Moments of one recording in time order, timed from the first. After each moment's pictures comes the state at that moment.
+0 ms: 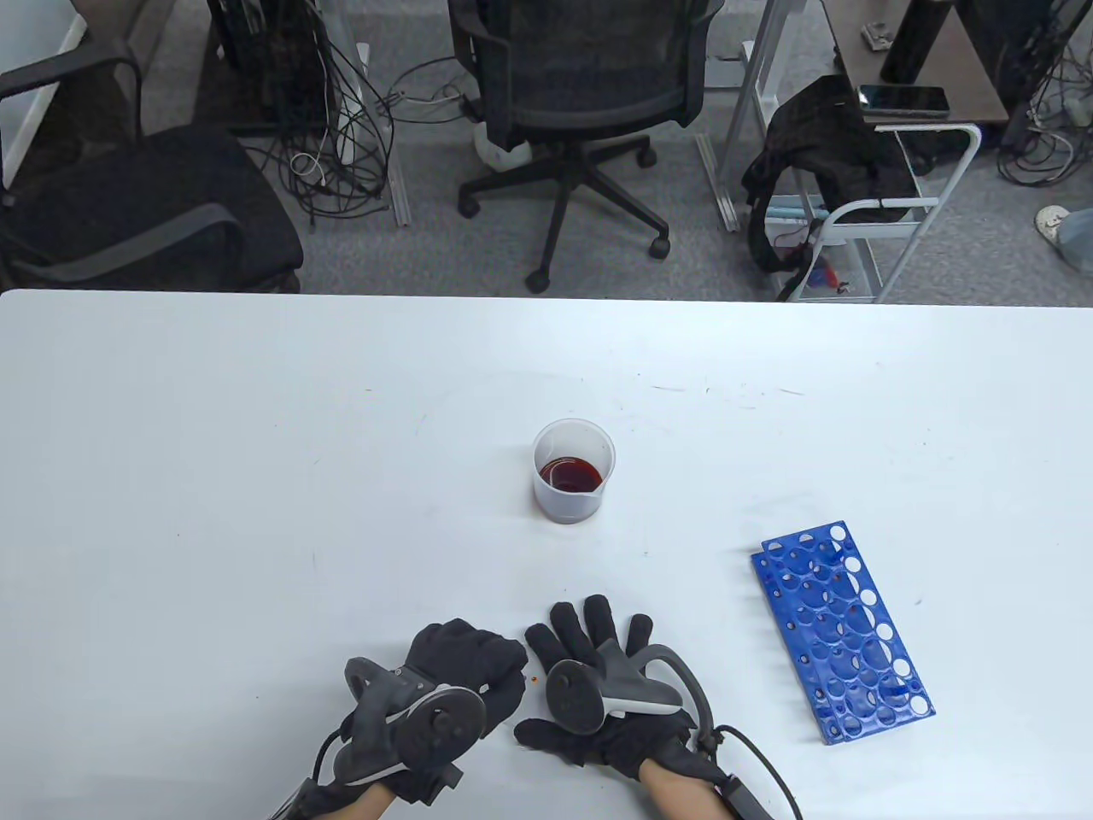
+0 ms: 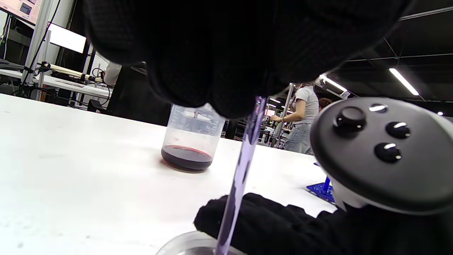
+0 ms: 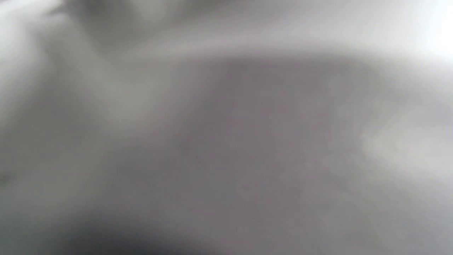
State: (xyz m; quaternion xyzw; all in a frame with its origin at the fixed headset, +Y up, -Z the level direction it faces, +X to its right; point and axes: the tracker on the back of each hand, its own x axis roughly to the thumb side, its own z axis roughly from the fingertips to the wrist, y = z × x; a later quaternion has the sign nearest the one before) left_hand -0.124 -0.683 -0.125 0.08 -0.23 0.15 0.96; right_hand 0.054 -0.821 -0.156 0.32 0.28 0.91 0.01
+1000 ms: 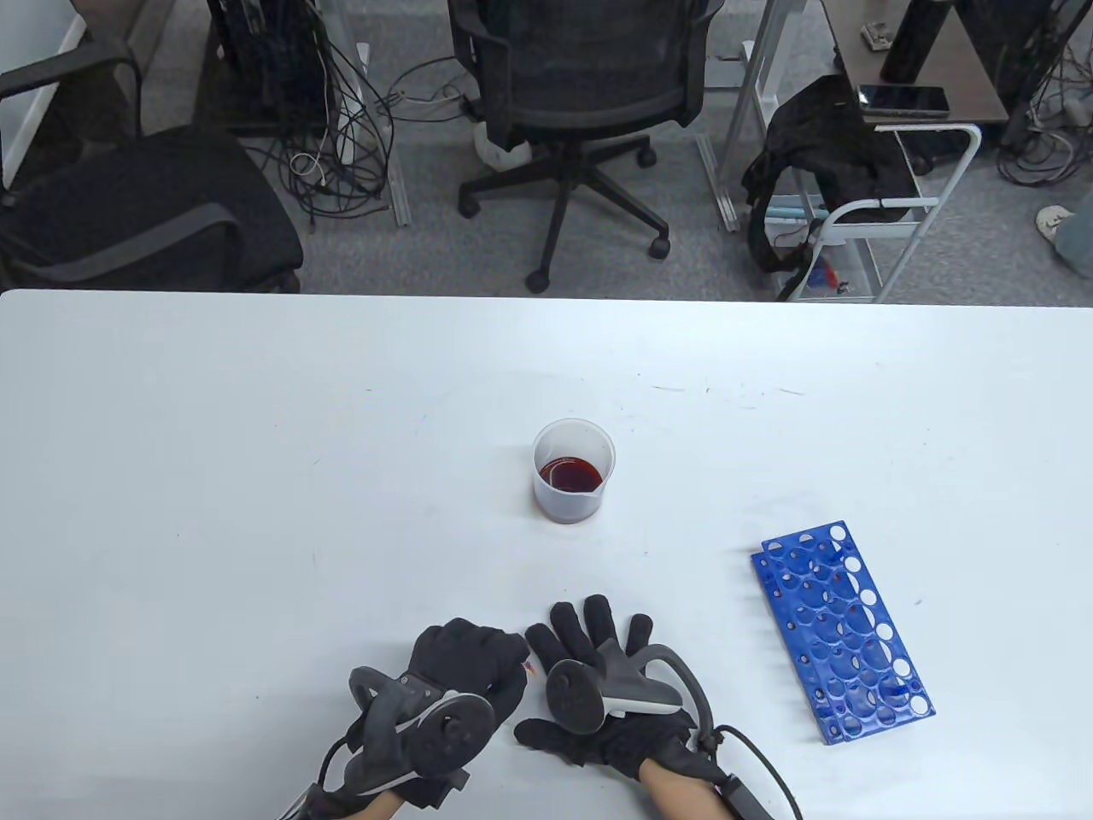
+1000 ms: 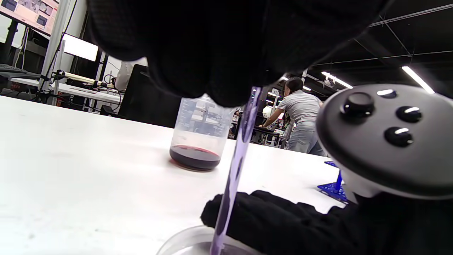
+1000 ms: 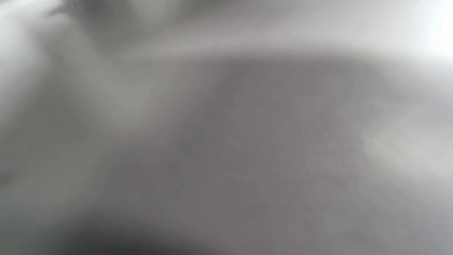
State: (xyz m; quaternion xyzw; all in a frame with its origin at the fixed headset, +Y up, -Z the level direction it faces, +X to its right) left_hand -0.120 -0.689 -0.121 0.09 -0.21 0.14 0.96; right_hand 0.054 -0.821 -0.156 0.32 0.28 0.91 0.01
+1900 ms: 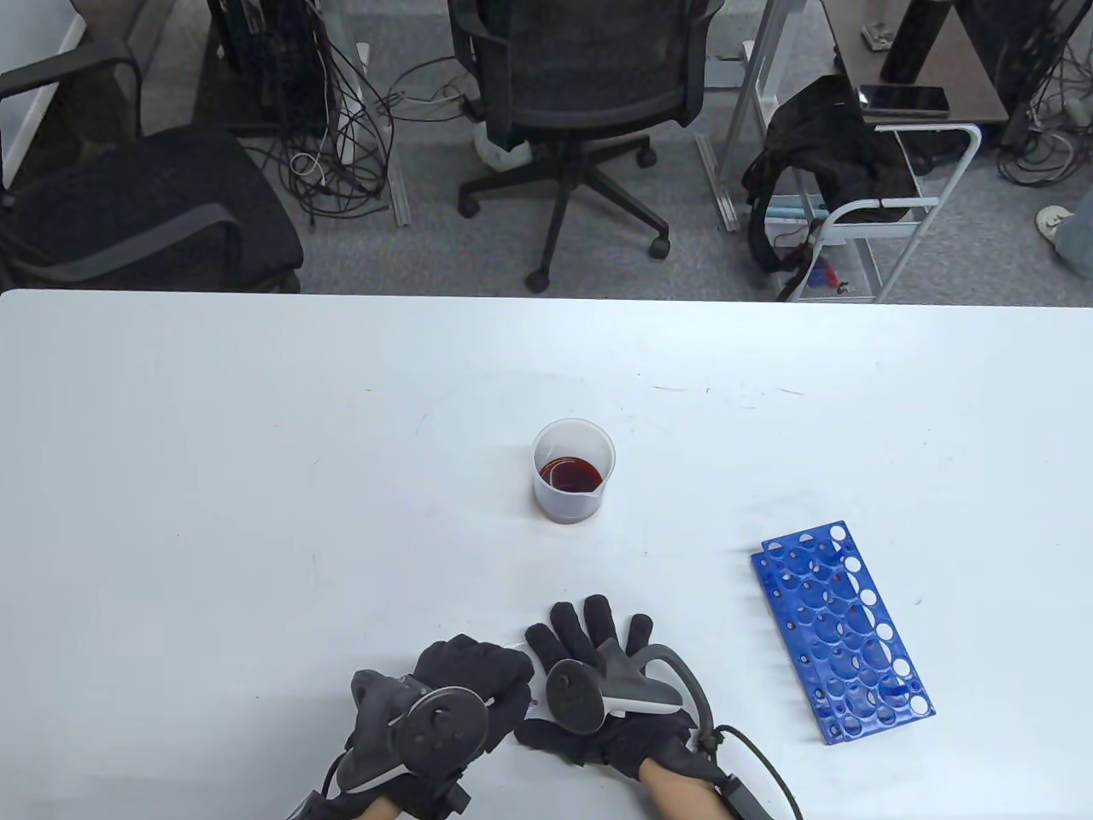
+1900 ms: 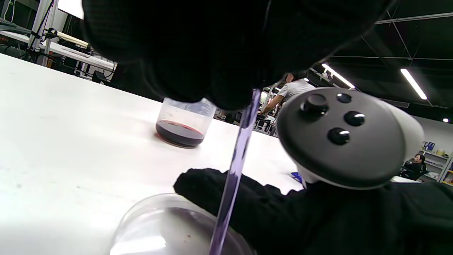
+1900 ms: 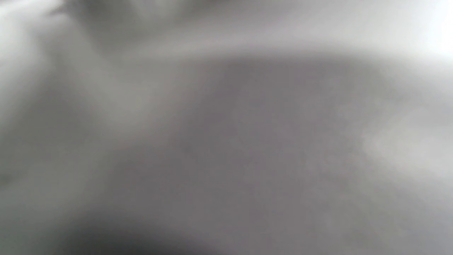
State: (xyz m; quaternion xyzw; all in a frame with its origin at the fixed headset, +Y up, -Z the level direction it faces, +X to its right) left_hand -0.118 -0.689 -0.117 0.03 -0.22 0.19 0.96; right_hand 0.054 -0.821 -0.156 0.32 0.28 0.91 0.01
